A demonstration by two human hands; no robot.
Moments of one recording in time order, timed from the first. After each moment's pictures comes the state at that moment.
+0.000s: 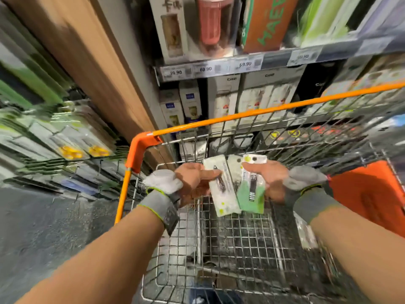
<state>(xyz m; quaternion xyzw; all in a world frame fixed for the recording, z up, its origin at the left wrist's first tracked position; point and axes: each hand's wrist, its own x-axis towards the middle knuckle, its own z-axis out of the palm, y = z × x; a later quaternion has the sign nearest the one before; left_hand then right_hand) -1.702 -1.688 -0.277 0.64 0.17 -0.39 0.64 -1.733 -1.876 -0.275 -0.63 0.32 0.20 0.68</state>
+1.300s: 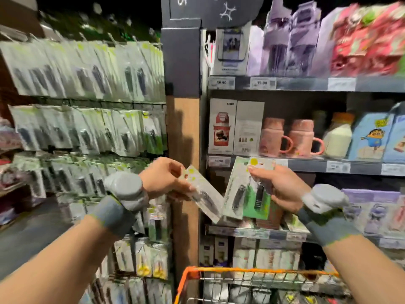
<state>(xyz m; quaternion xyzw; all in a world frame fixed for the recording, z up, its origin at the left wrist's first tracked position) -1.756 -1.564 0.158 0.84 -0.11 0.02 0.53 -1.735 -1.818 0.143 -0.66 -0.08 0.01 0.75</state>
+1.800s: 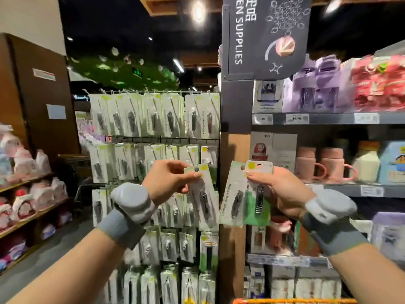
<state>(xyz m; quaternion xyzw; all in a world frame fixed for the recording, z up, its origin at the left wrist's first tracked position) -1.801 -1.424 0.217 0.76 -0.15 0.15 0.62 -1.777 -1.662 0.201 -0.66 -0.14 -0.04 0.74</state>
